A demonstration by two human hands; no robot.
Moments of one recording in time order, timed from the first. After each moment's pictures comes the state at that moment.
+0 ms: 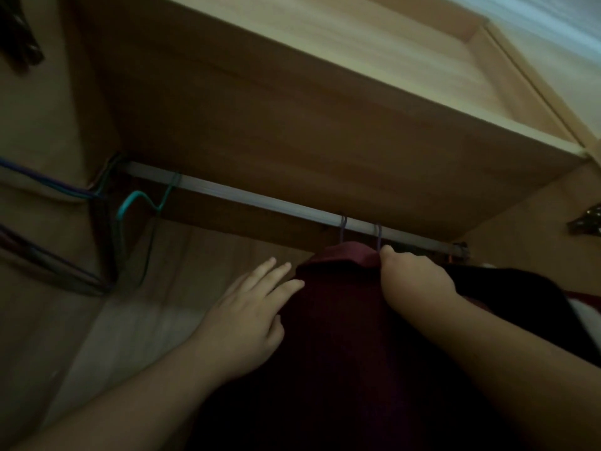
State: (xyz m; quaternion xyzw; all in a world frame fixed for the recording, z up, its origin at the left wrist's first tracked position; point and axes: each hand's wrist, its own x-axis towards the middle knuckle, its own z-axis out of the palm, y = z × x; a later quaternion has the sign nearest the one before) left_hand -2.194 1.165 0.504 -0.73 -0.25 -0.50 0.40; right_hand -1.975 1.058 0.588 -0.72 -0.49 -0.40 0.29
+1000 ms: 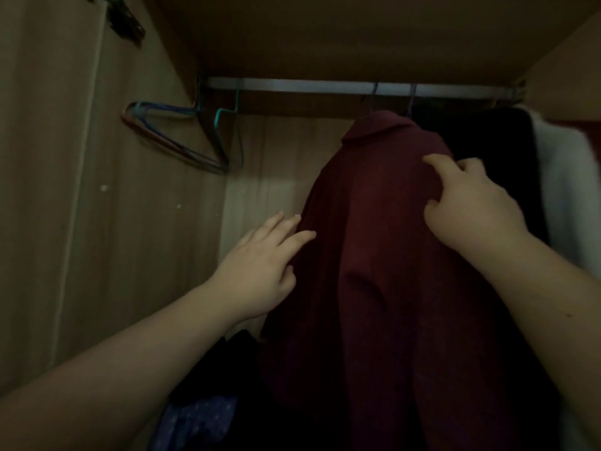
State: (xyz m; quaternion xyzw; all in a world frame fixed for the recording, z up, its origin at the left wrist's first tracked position) left_hand -2.206 0.944 0.333 -0.76 -0.44 -0.33 0.33; right_hand -1.922 0.909 0.430 -0.61 -0.61 -0.30 0.41
